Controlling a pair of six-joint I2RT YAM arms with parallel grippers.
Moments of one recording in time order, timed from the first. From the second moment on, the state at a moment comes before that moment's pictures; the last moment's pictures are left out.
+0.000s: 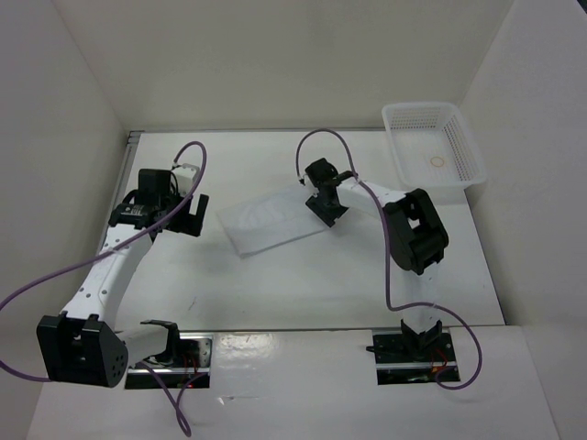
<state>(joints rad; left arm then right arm) -0.06 1.16 1.01 -0.70 0.03 0.17 0.52 2.02 1.41 -0.57 0.33 -0.30</state>
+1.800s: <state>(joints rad) -0.09 1.92 1.35 -0.55 0.33 0.34 0.39 1.78 1.43 -0.71 -0.02 -0.27</state>
